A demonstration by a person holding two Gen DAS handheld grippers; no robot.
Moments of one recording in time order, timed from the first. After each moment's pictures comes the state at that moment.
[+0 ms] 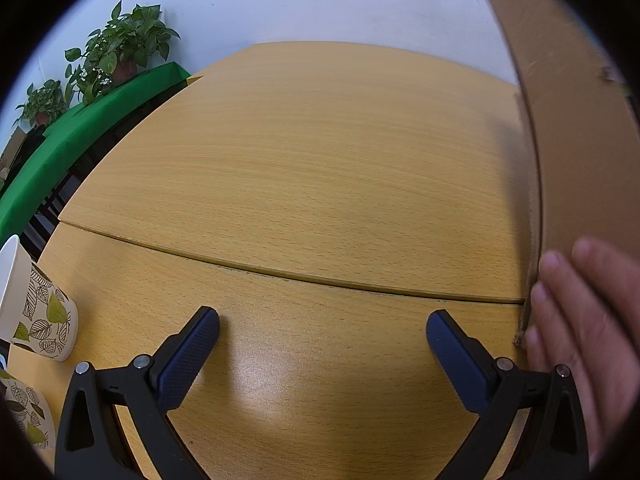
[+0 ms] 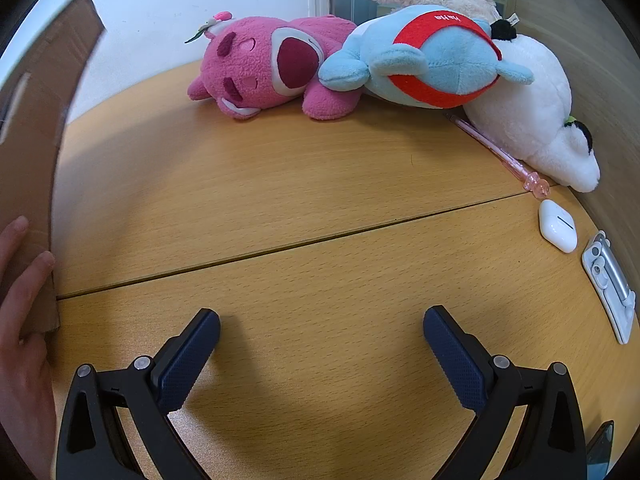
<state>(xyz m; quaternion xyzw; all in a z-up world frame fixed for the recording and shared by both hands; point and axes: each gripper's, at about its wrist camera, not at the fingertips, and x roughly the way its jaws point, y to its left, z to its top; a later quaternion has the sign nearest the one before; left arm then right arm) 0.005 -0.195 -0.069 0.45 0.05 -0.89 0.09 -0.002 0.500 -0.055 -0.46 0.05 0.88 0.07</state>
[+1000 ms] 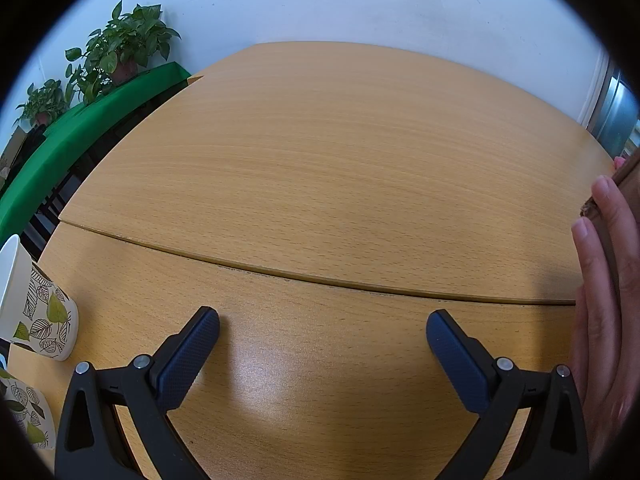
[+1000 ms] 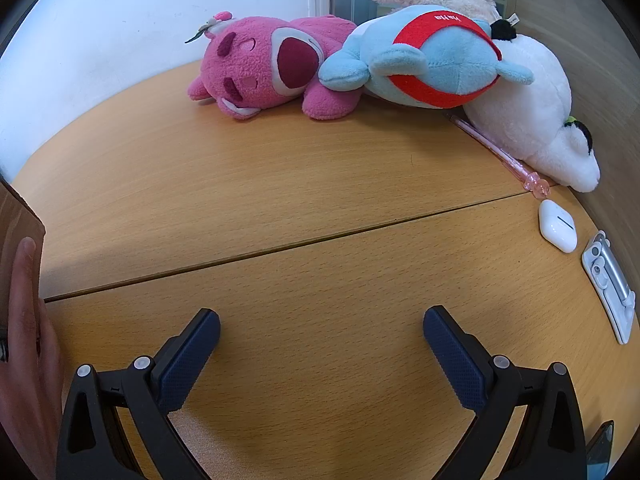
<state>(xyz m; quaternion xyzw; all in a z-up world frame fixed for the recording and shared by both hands) 0.006 -0.195 -0.070 0.45 0.05 -0.89 0.09 -0.007 0.497 -0.055 -0.46 0.05 0.88 0.07</state>
